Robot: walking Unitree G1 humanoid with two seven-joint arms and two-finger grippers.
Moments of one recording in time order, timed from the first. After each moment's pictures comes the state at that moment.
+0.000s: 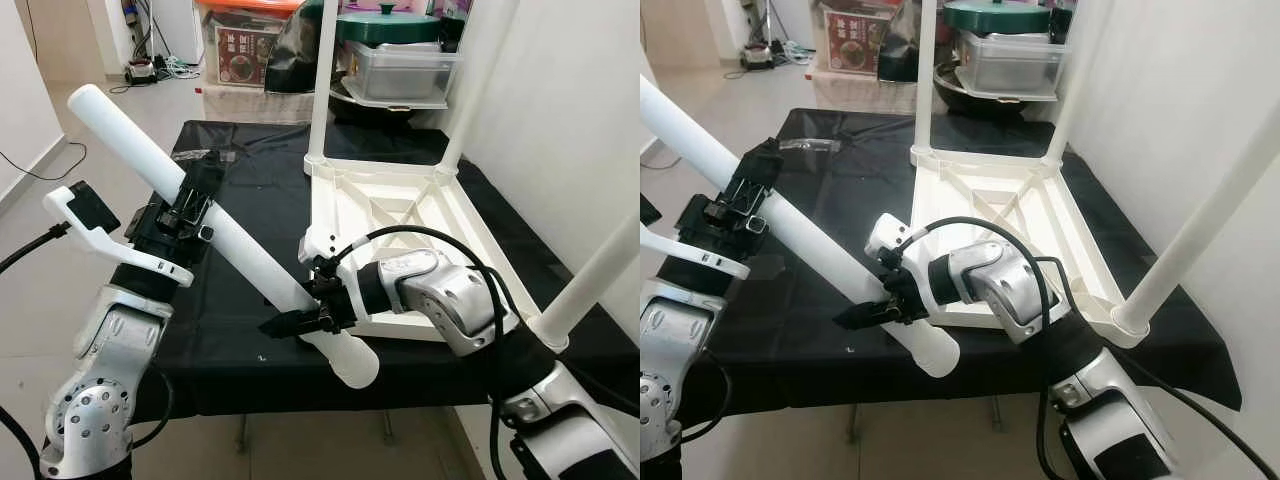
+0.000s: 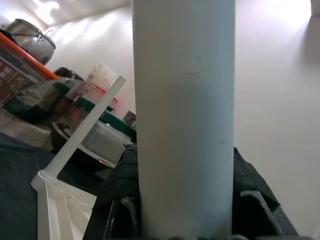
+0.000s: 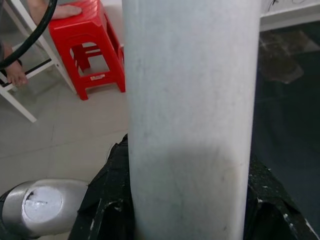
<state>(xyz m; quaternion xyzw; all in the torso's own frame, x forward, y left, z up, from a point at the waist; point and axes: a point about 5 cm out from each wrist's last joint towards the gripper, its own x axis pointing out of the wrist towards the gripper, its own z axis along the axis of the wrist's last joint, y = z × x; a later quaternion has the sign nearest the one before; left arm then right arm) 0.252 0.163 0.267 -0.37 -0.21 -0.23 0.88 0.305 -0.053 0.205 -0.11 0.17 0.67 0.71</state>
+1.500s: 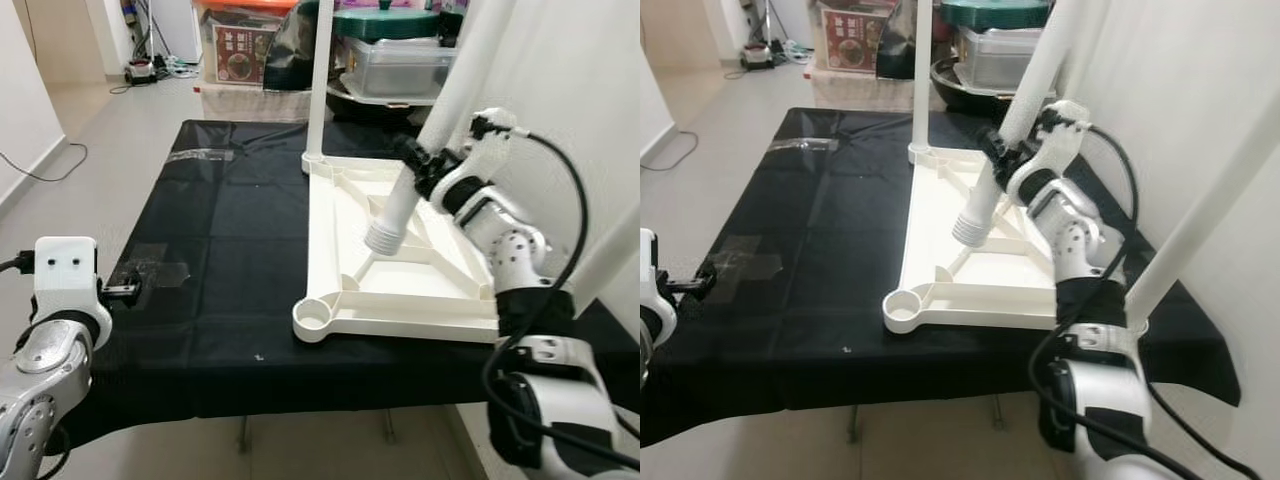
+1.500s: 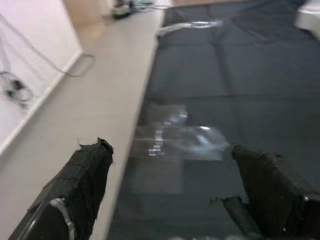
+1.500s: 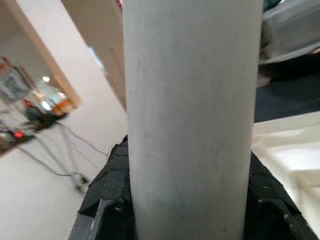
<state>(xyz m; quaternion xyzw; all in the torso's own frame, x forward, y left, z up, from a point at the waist) 0.254 0.242 0.197 0.04 0.09 0.11 0.99 0.388 -0.157 0.267 0.26 -0.04 0.20 0.94</state>
